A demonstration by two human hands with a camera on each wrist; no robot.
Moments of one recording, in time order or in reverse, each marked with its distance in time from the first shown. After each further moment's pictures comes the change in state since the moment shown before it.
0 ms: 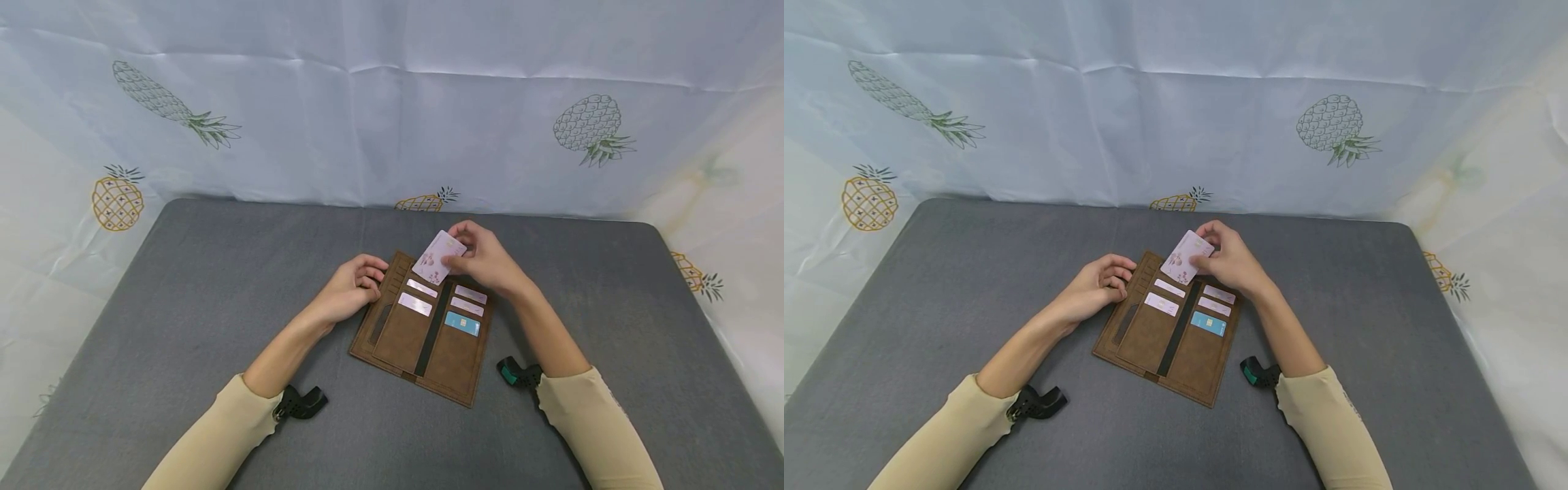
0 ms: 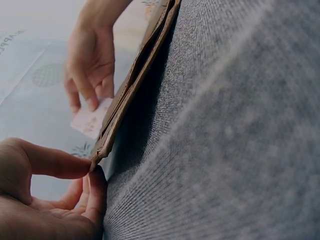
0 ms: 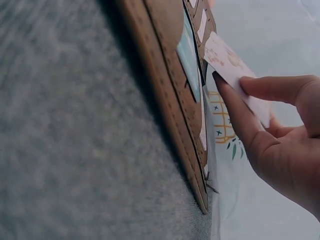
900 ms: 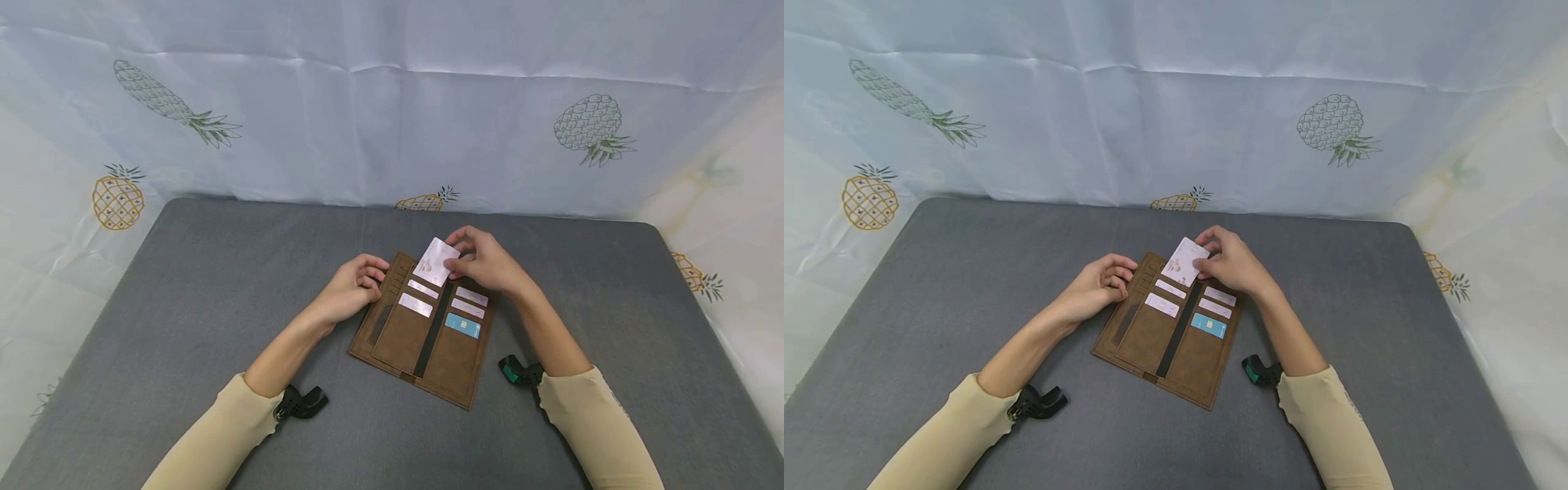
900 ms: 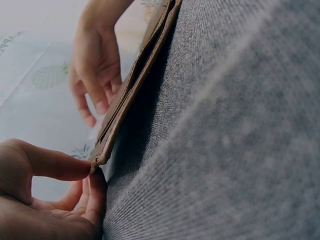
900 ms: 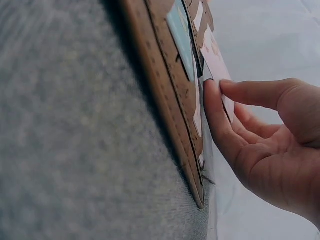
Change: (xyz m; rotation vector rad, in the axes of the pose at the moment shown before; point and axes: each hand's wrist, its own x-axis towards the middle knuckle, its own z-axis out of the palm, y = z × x) left_hand 0.000 -0.001 0.002 -0.006 0.006 0.013; right_hand 0.000 0.007 -0.006 -0.127 -0.062 0.028
